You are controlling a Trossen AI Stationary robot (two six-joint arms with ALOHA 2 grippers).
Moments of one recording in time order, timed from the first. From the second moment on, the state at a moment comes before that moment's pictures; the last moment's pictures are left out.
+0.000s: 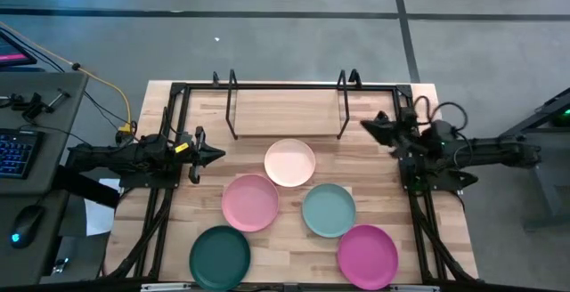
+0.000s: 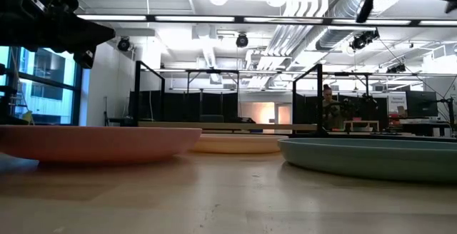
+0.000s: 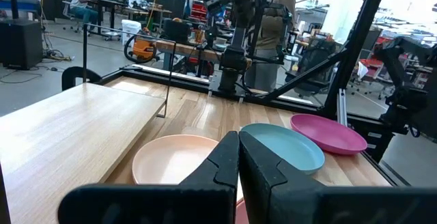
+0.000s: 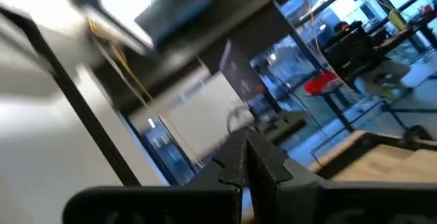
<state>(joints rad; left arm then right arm) -0.02 0.01 0.01 0.02 -0.08 -0.18 -0.04 0.53 0.32 0.59 0.13 0.58</state>
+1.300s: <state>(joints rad) -0.02 0.01 0.01 0.24 -0.19 -0.81 0.32 1.17 0.56 -0.58 -0.05 1.22</state>
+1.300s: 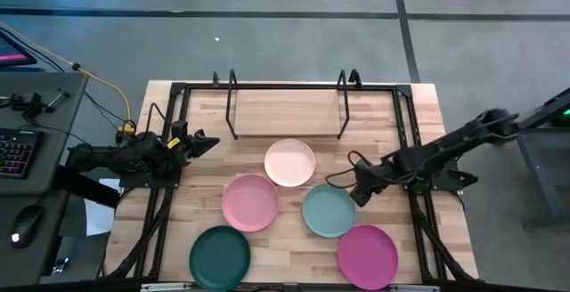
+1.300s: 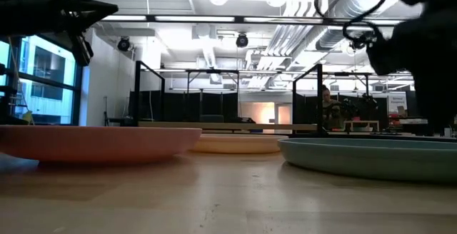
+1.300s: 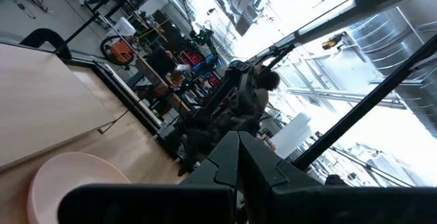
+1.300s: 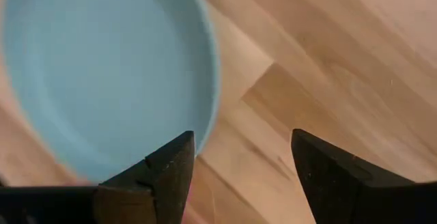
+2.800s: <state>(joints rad) -0.02 0.01 0.01 0.24 -0.20 -0.81 0.20 1.04 0.58 -0.20 0.07 1.26</state>
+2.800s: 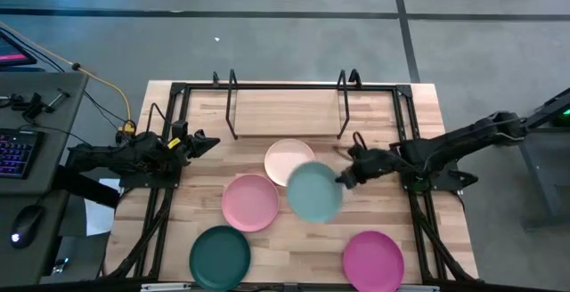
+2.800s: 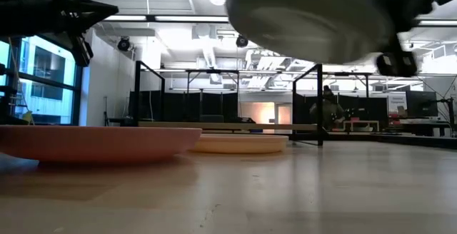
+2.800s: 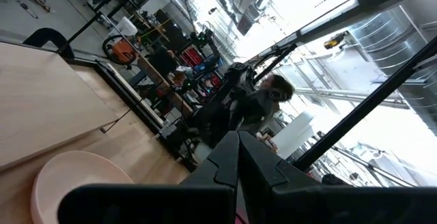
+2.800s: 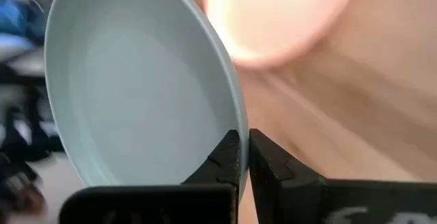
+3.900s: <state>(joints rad) -0.02 0.01 0.01 0.24 -0.22 -0.90 0.01 1.60 0.89 -0.30 0.89 2.10</state>
